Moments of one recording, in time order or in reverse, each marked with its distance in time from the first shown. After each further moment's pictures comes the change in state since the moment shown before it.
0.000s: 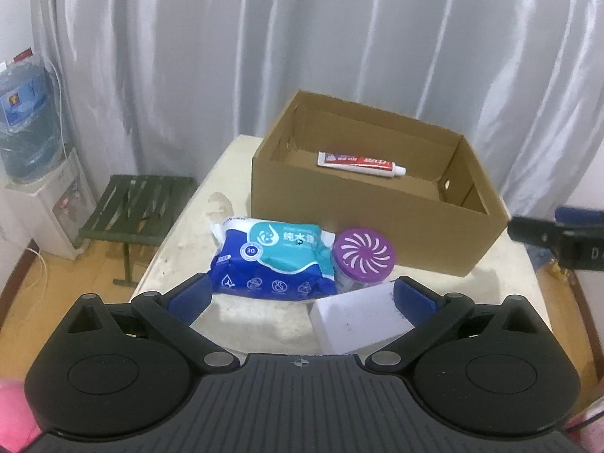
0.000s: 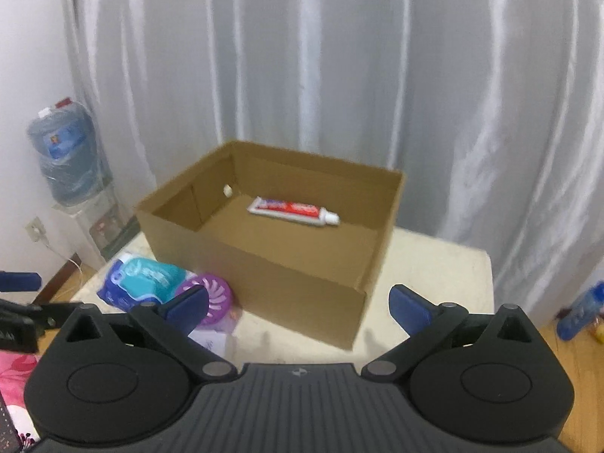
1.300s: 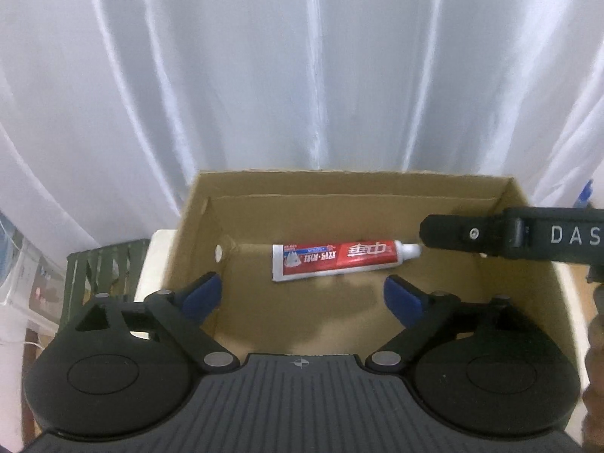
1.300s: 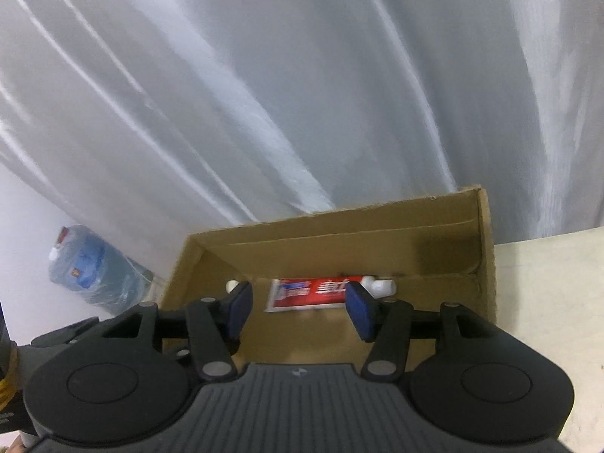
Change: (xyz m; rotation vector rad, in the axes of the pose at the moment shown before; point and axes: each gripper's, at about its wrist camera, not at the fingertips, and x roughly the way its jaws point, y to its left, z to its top) left arm 0.187 -0.066 0.167 0.220 0.151 0.002; right arm 0.197 -0.098 0.110 0.520 0.128 0.281
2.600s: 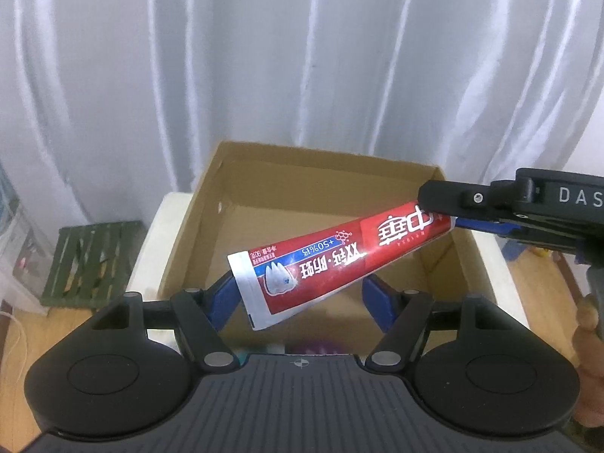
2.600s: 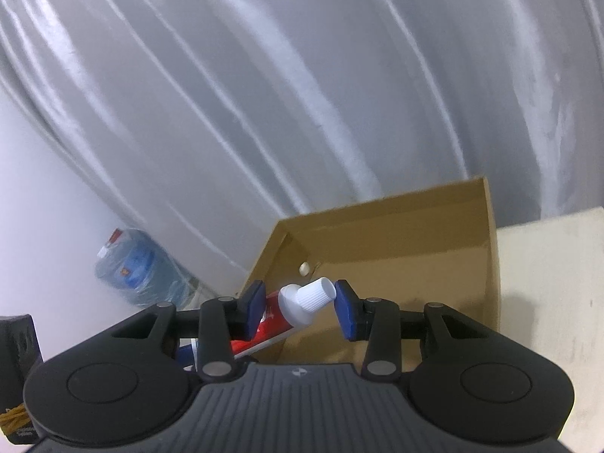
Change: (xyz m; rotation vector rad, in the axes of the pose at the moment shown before) left arm -0.077 0.003 -0.064 -0.076 -0.082 -0.096; right arm -0.081 0.050 -0.056 -0.052 -0.121 0.083
